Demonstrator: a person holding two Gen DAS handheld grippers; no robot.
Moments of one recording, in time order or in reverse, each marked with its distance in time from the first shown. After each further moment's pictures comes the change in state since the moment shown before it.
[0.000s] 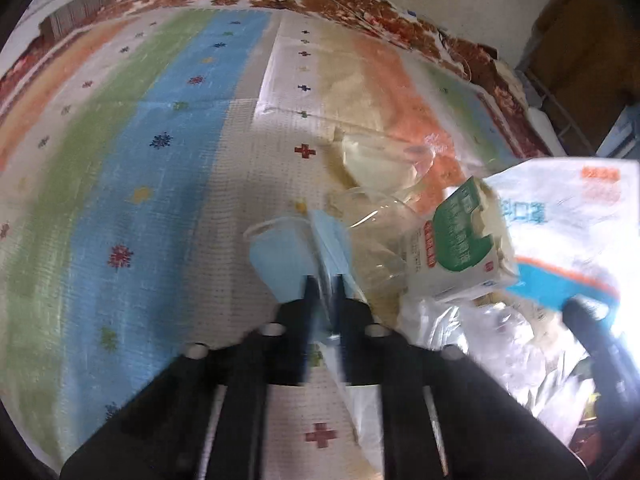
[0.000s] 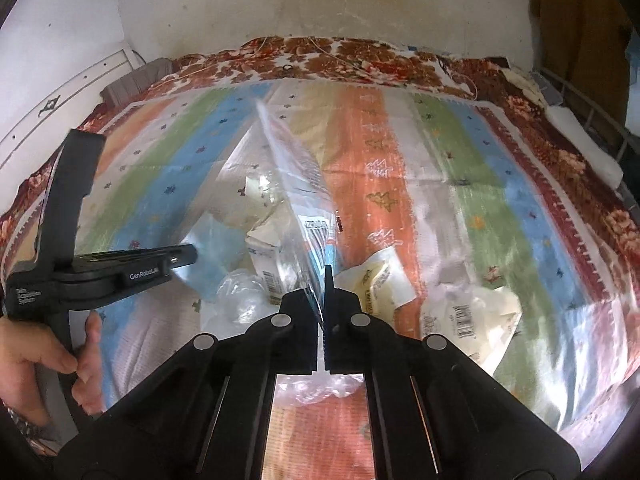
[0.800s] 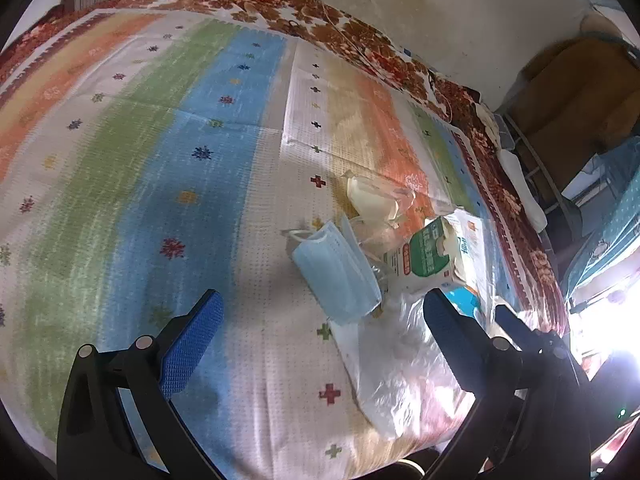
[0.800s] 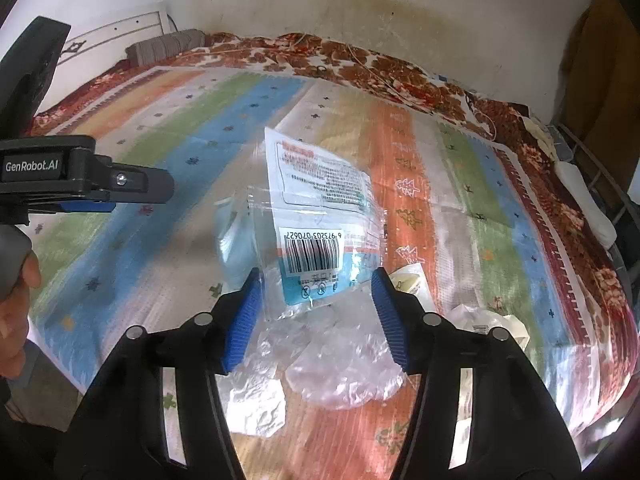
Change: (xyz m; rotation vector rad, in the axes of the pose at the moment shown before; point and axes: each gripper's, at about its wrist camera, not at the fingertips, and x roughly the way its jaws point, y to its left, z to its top) left arm -0.060 0.046 -0.002 -0.114 -0.062 -0.138; right arm 0.007 0.059 -0.008 -0.193 -0.013 -0.055
